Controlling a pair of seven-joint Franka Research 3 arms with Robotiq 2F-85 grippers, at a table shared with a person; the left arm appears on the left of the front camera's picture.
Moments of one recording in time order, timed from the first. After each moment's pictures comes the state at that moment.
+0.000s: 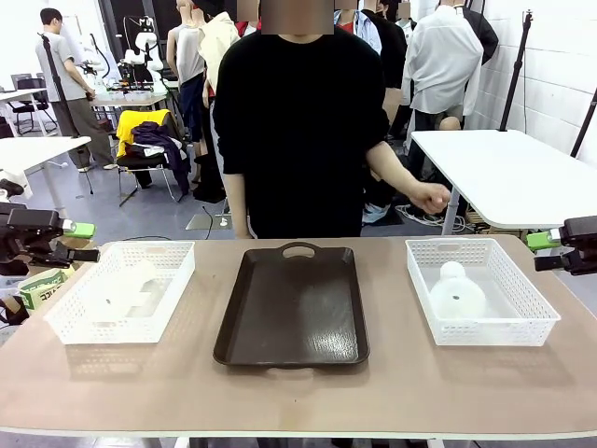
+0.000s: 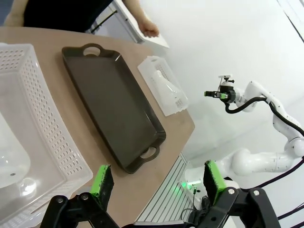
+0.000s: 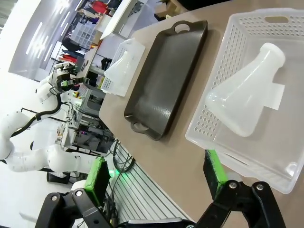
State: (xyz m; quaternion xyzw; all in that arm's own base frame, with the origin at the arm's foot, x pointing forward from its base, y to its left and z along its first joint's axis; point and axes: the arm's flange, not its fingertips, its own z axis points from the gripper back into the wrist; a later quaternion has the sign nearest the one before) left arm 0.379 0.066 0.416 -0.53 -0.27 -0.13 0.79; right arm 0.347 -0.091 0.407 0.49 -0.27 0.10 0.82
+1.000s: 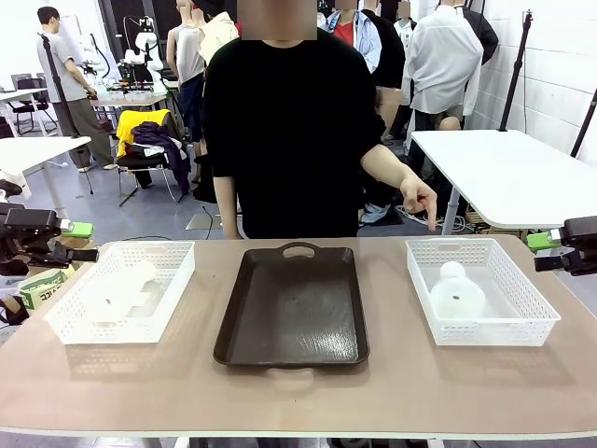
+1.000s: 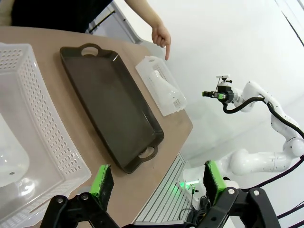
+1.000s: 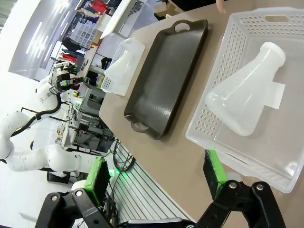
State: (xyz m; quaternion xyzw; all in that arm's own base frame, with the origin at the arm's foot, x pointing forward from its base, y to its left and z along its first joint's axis) left arm 0.378 0.068 0.416 -0.54 -0.27 -0.13 0.79; right arm 0.346 -0.091 0.407 0.49 -0.26 0.10 0.82
